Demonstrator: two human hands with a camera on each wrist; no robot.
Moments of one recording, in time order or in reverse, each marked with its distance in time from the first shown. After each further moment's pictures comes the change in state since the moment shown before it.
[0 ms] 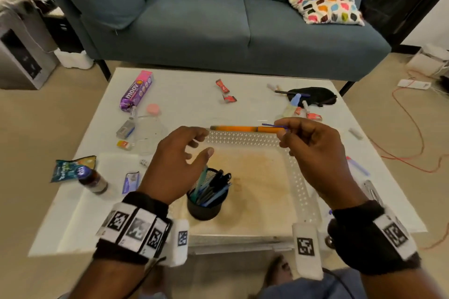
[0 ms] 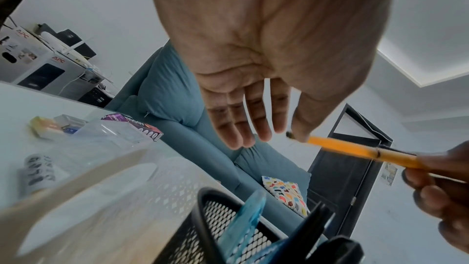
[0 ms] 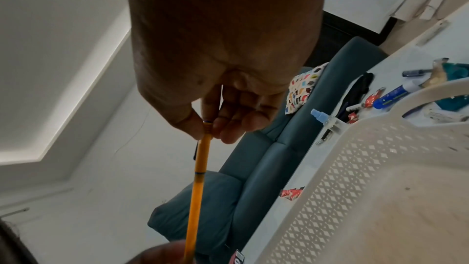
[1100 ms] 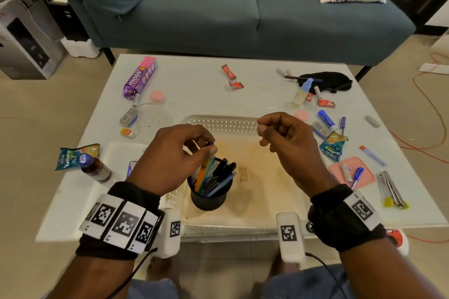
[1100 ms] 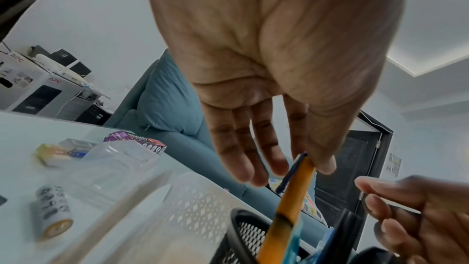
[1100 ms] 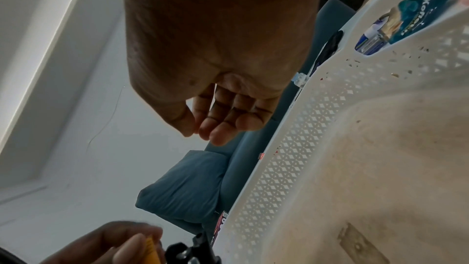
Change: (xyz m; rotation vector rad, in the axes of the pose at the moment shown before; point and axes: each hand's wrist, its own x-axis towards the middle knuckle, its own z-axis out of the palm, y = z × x) left_hand -0.001 0.001 -0.011 0.099 -0.148 -0.017; right_hand 0.006 0.037 0.046 0.220 -0.117 0.108
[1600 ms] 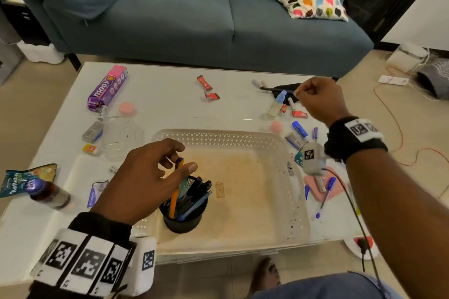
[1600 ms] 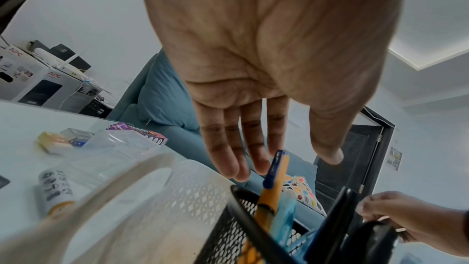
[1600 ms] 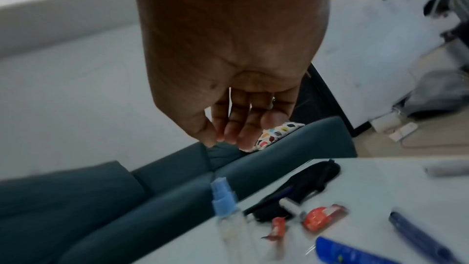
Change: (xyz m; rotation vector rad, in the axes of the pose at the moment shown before) left_hand 0.005 -0.006 0.014 -0.034 0.024 -0.113; right_hand 0.141 0.010 -0.133 -0.692 0.241 -0.032
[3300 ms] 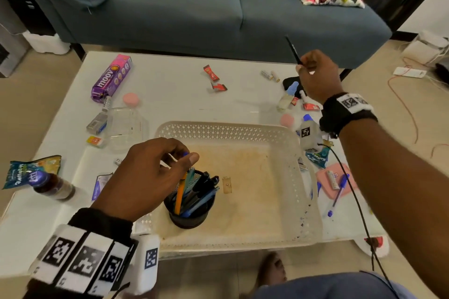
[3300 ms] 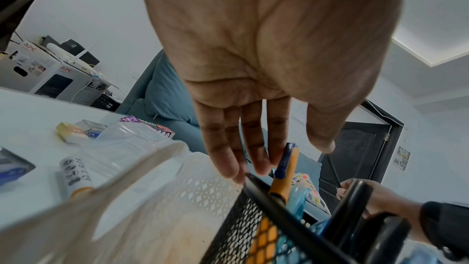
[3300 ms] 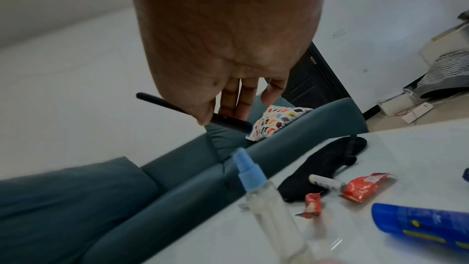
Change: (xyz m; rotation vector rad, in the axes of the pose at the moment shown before) left_hand 0.000 -0.003 -0.001 0.042 -0.022 -0.029; right_hand 0.065 0.021 0.046 -0.032 0.099 -0.124
